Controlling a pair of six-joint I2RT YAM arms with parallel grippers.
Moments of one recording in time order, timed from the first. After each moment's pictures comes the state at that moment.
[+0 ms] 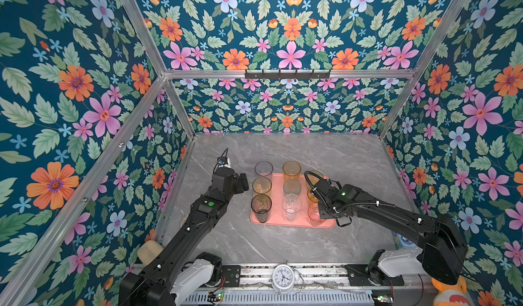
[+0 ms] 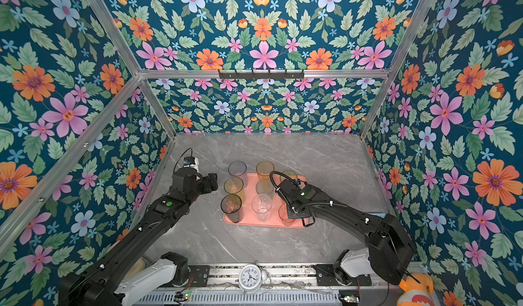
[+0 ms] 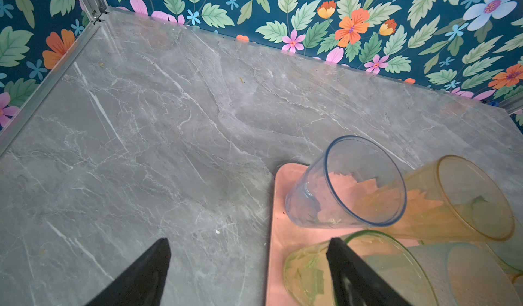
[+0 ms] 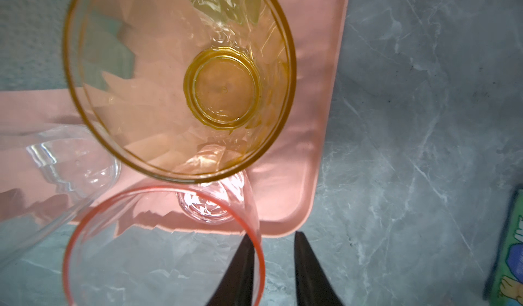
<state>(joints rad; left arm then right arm) -0.38 1.00 0.73 -0.31 -0.22 -0.39 0.79 1.37 0.98 -0.96 0.26 0.68</state>
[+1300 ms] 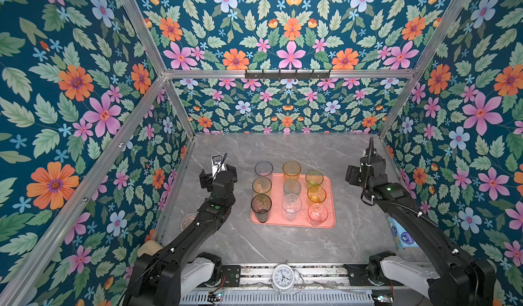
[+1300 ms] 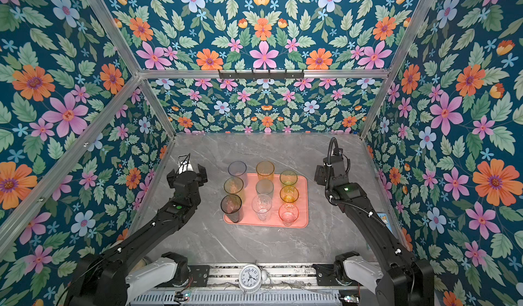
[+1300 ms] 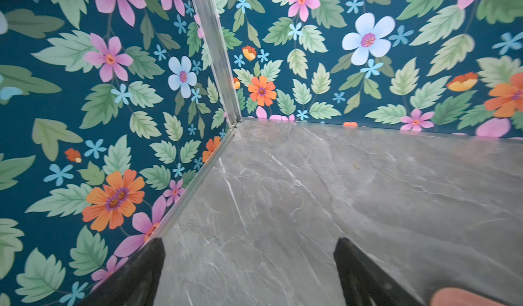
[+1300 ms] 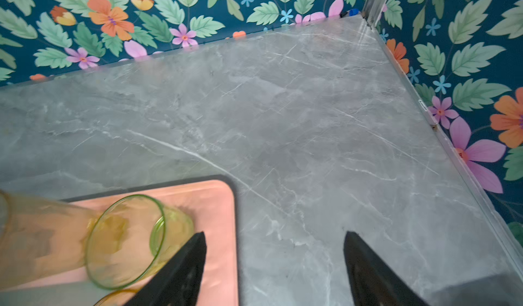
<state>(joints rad) -0.35 1.11 0.51 0.34 -0.76 0.01 0.23 1.10 0.87 -0.43 0.30 0.34</state>
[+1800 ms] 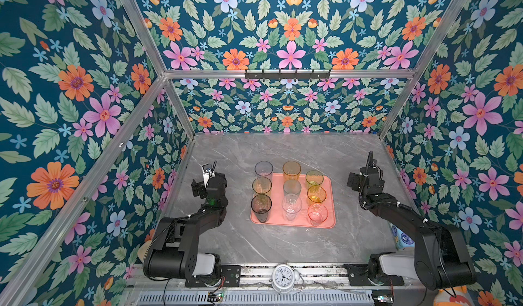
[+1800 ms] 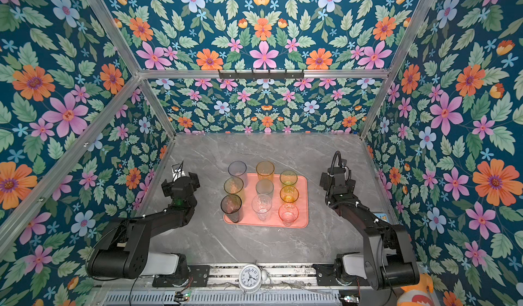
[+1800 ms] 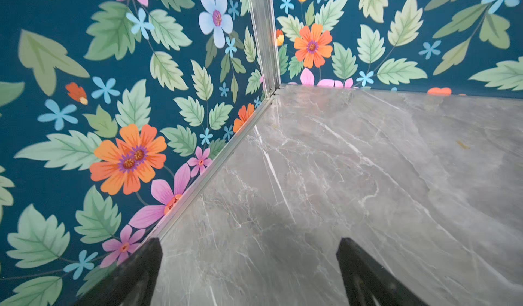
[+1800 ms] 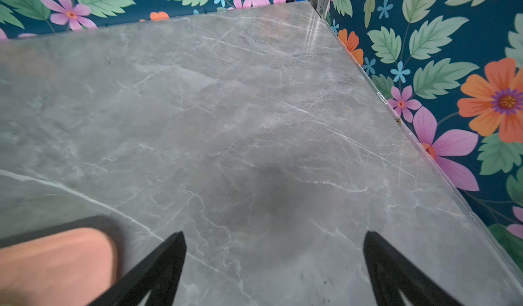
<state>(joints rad) -0.11 1.40 0.38 0.72 -0.66 -0.01 0.09 1.31 0.58 0.11 0.40 0.21</state>
